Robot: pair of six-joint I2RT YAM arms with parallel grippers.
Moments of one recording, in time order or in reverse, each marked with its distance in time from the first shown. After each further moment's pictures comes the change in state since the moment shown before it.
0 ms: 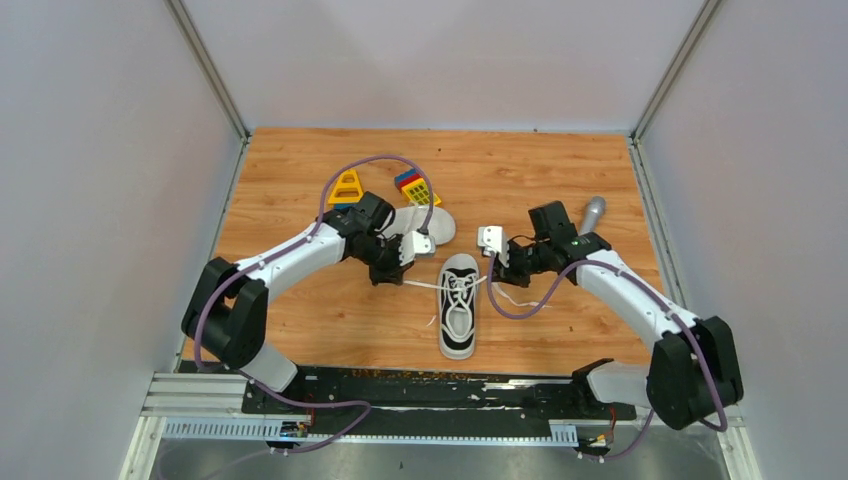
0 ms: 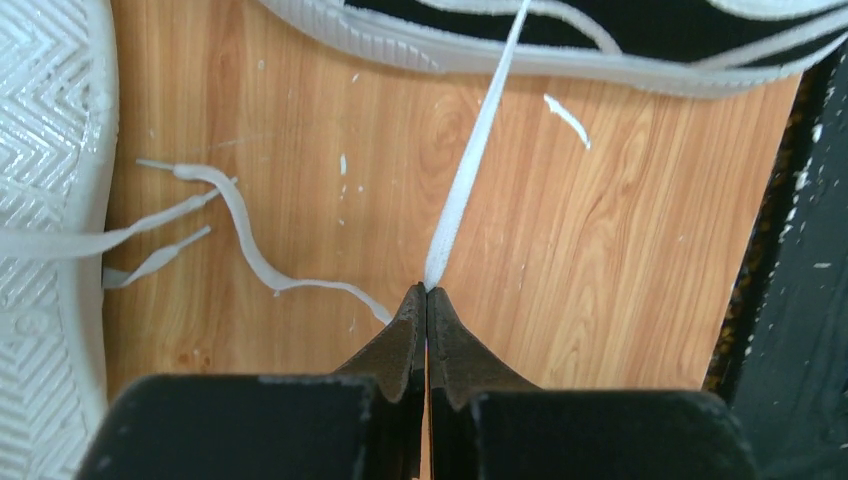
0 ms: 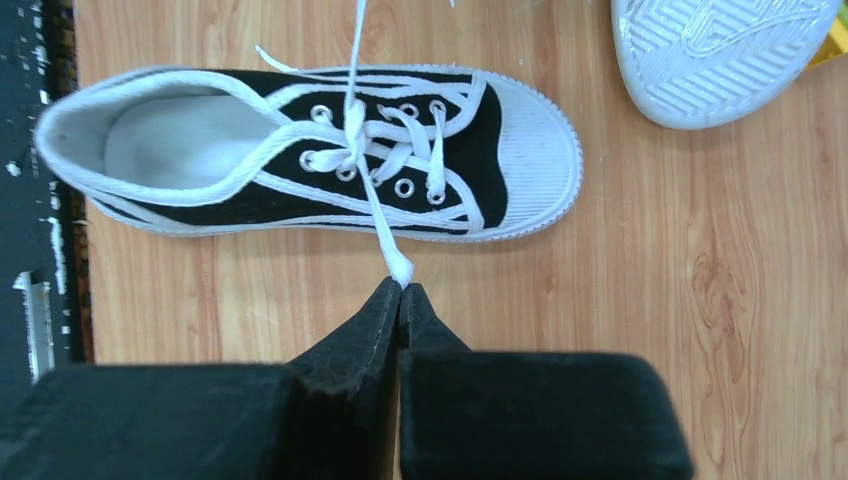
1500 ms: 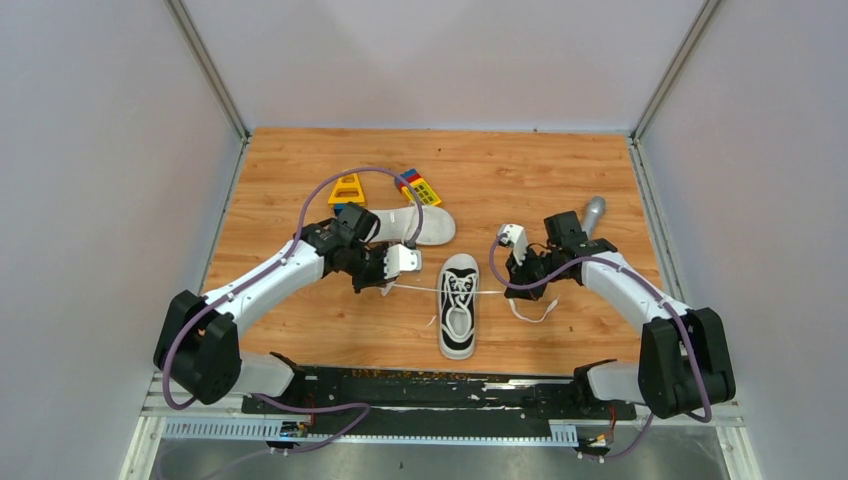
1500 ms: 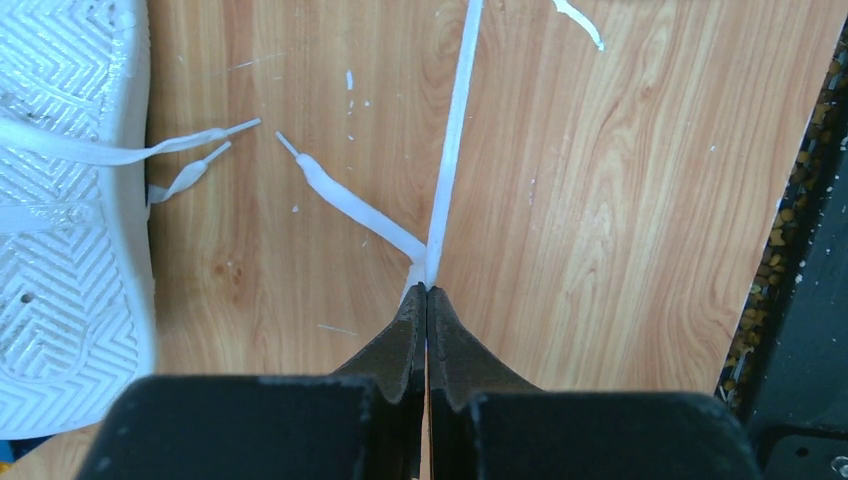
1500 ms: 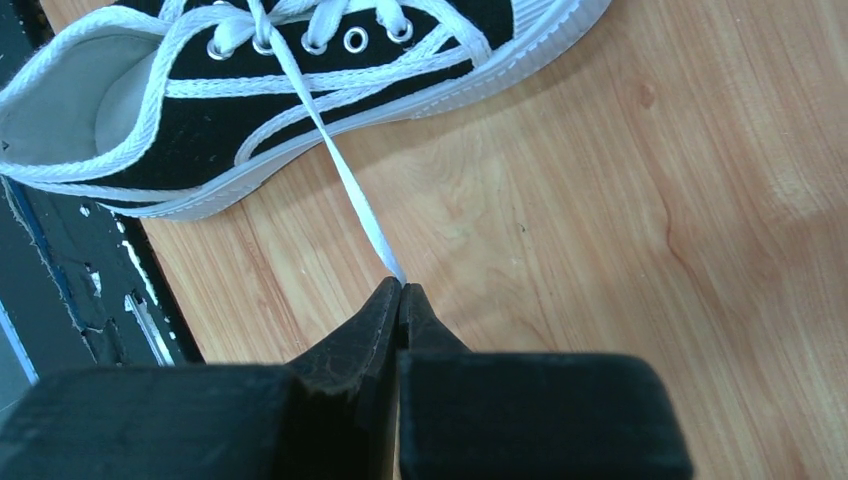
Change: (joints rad) left arm 0.014 -0.217 -0.121 -0.058 -0.142 0.142; right arm -0.135 -0.009 -0.097 -0.042 0.045 0.311
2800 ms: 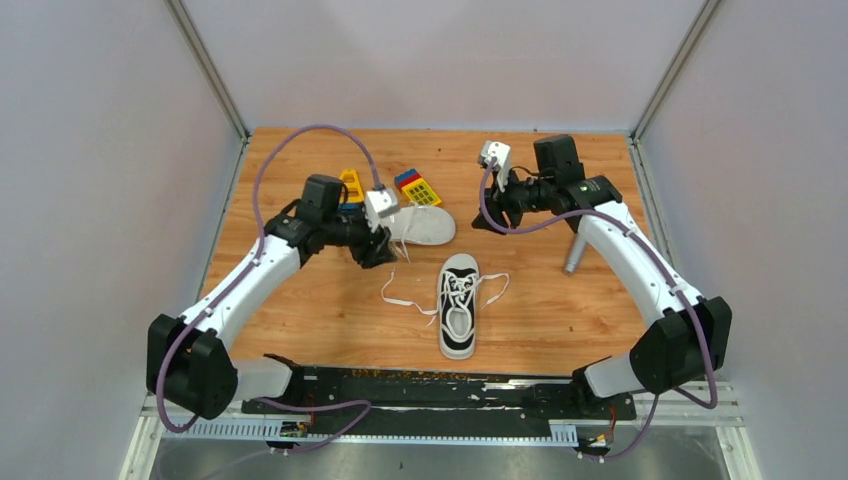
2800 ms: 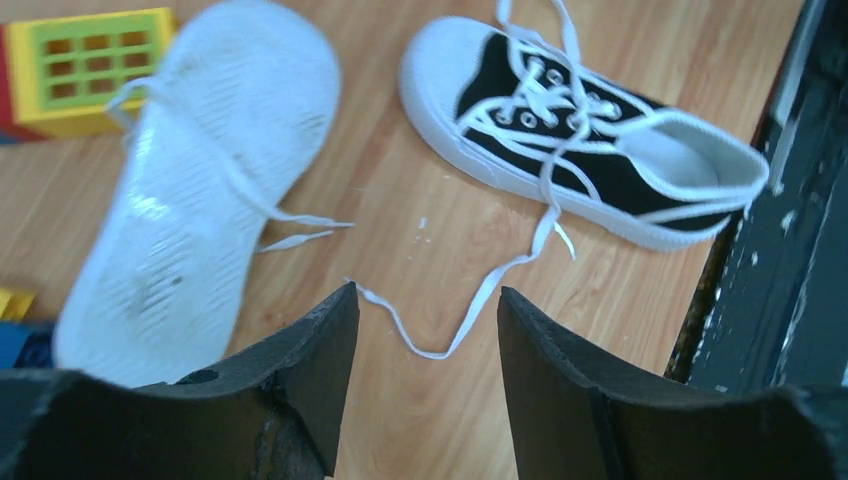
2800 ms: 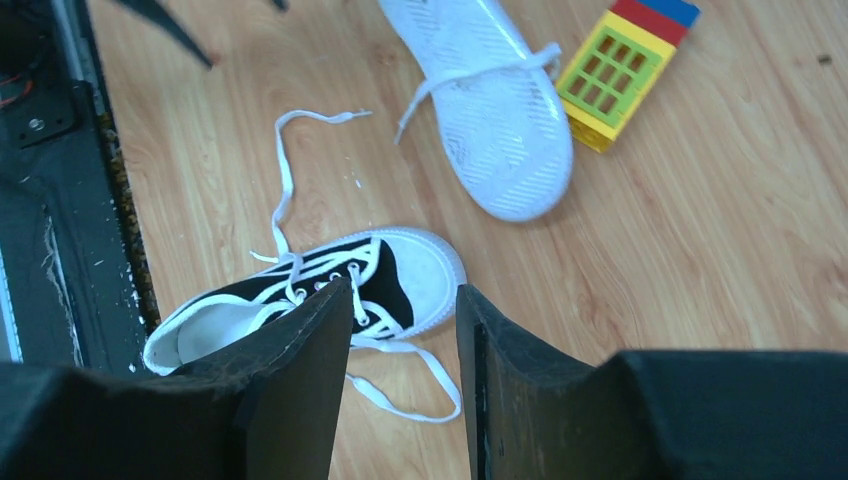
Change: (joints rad) left arm 0.214 -0.072 0.113 0.187 0.270 -0.503; right arm 0.102 0.116 0.568 -0.042 -0.100 0.114
